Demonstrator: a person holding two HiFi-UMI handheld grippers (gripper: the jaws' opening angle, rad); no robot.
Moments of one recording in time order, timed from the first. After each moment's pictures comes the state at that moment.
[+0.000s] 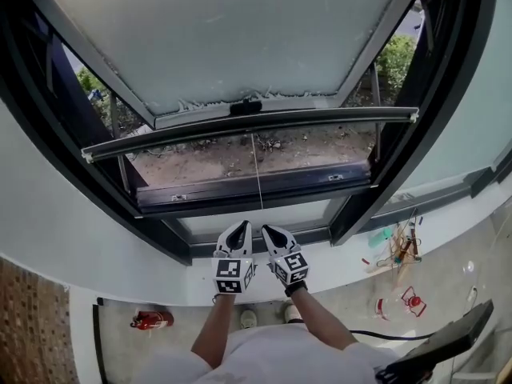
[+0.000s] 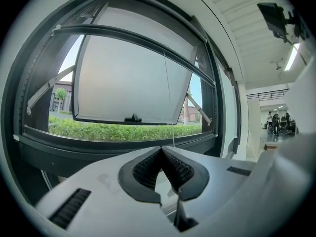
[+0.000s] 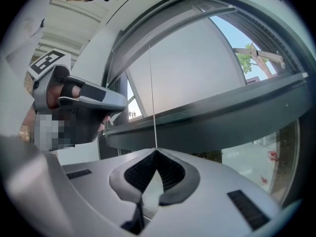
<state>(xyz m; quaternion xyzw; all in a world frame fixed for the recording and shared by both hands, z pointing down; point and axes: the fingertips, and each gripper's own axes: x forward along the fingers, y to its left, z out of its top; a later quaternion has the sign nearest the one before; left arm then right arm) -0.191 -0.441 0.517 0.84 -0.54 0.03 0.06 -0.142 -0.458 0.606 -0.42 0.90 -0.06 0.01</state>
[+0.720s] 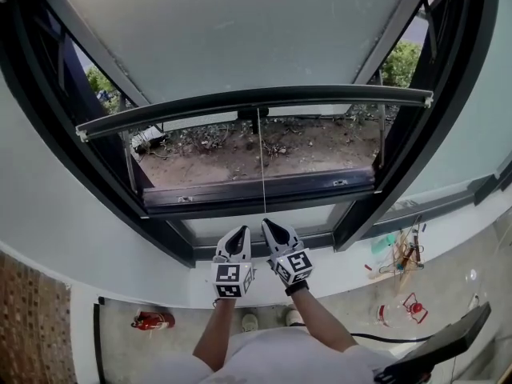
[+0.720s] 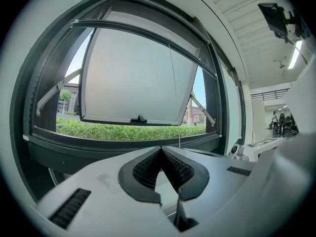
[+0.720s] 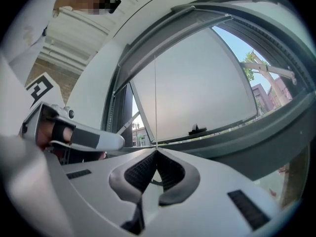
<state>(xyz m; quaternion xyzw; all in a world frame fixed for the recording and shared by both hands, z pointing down) -0.208 -0.432 0.518 0.83 -0.56 0.02 0.06 -0.155 -0.458 0.537 -0.41 0.91 -0.01 0.07</state>
